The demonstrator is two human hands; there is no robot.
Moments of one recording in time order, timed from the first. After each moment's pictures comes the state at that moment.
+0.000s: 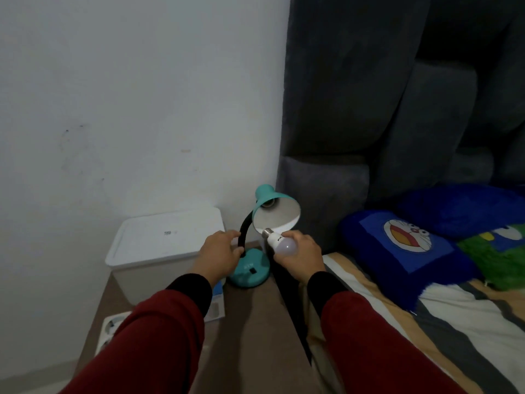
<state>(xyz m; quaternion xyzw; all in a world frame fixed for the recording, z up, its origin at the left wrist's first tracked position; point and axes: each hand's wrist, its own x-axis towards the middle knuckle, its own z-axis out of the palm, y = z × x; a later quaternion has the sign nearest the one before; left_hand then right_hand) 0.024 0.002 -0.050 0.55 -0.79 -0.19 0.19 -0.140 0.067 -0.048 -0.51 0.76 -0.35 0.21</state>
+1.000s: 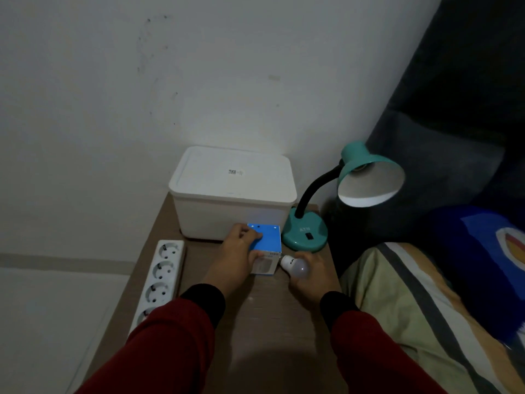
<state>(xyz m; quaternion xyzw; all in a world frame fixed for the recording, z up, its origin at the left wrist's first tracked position) 0.106 0.015 -0.170 0.58 -0.73 -0.24 0.26 -0.070 0.041 -0.177 -0.57 0.75 -0.18 0.28</state>
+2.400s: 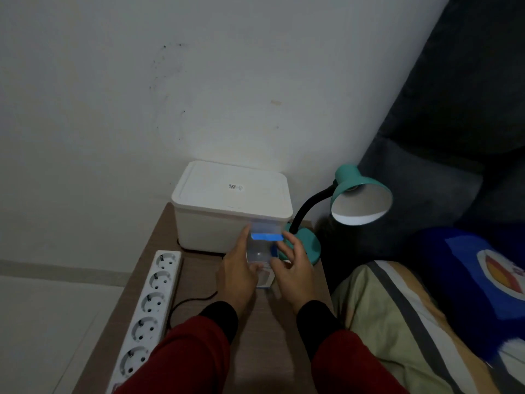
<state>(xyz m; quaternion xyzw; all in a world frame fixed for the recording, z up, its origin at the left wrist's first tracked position) 0.084 0.022 -0.182 0.61 -0.59 -0.29 0.43 -0.027 0.046 -0.140 -0.53 0.60 -0.46 0.39</state>
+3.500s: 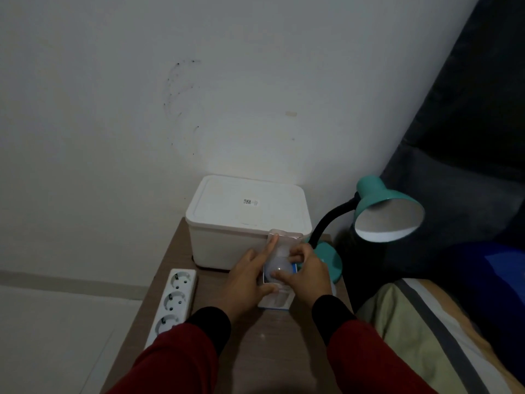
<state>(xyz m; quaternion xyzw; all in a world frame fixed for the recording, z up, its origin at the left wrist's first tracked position) 0.117 -0.007 -0.174 0.52 -0.75 -0.29 0.29 -0.029 -0.009 -0.155 -0.61 0.68 -0.33 0.25</state>
